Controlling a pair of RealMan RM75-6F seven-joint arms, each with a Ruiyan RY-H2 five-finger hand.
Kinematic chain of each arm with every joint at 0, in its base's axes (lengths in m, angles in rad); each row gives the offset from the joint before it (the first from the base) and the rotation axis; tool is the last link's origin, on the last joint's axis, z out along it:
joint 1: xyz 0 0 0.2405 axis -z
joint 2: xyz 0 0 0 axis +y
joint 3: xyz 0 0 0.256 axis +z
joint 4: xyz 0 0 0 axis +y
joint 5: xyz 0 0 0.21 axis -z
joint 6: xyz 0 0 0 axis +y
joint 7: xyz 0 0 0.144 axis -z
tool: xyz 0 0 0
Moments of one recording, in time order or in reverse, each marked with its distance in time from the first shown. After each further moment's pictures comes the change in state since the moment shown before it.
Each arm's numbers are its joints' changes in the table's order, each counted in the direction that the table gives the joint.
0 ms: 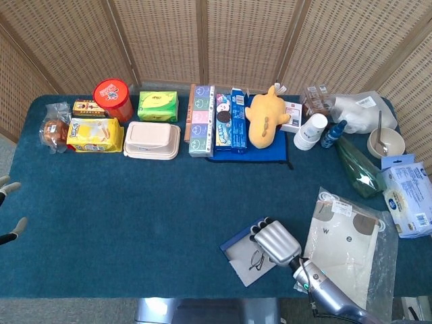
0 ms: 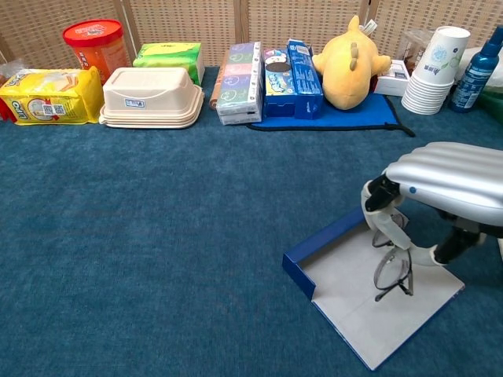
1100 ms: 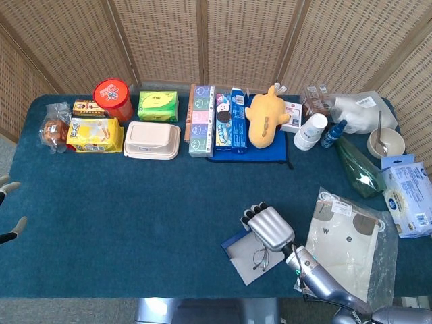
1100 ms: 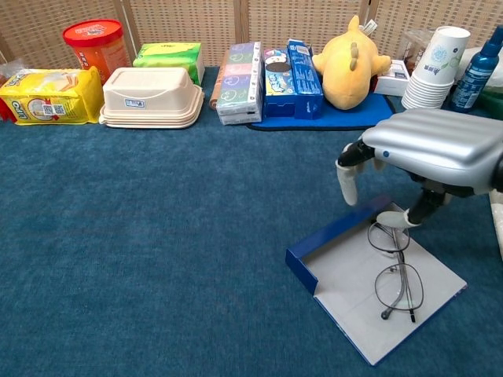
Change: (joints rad) left arm 0.003 -0.010 -0.004 0.023 0.005 -0.006 0.014; right arm -0.053 -0.034 0.075 0.037 -0.045 -0.002 0.056
